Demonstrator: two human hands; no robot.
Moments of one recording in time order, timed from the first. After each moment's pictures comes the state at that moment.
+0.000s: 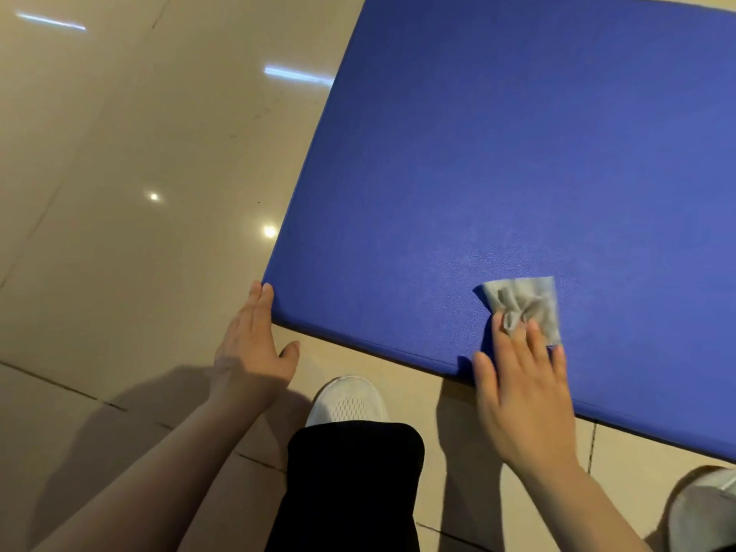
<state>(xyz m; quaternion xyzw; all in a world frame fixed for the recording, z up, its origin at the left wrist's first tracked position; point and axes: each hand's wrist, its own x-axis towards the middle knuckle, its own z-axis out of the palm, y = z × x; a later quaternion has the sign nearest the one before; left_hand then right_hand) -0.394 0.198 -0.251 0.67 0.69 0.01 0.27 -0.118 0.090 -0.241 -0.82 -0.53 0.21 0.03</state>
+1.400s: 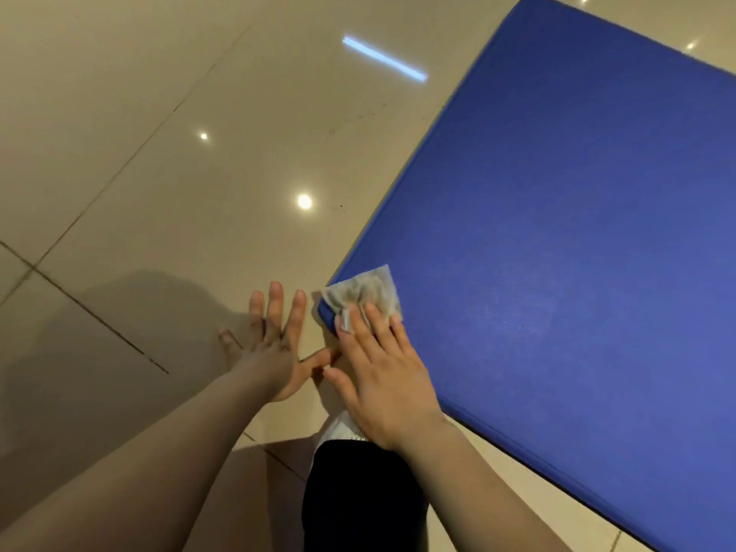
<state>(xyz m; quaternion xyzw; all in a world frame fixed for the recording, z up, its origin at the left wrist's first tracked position) -0.426 0.220 -0.242 0.56 0.68 -0.30 0.36 -0.257 0.196 -0.236 -0.52 -0.82 0.24 -0.03</state>
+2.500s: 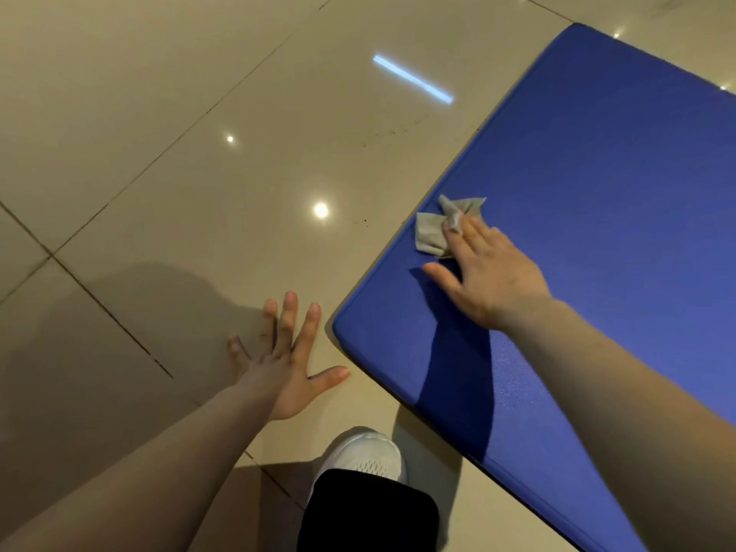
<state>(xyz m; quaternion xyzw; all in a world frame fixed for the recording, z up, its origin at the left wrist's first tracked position) -0.427 0.220 -0.244 0.56 0.67 -0.31 0.37 -0.186 0.343 -0.223 -0.55 -0.80 0.20 -0.13</state>
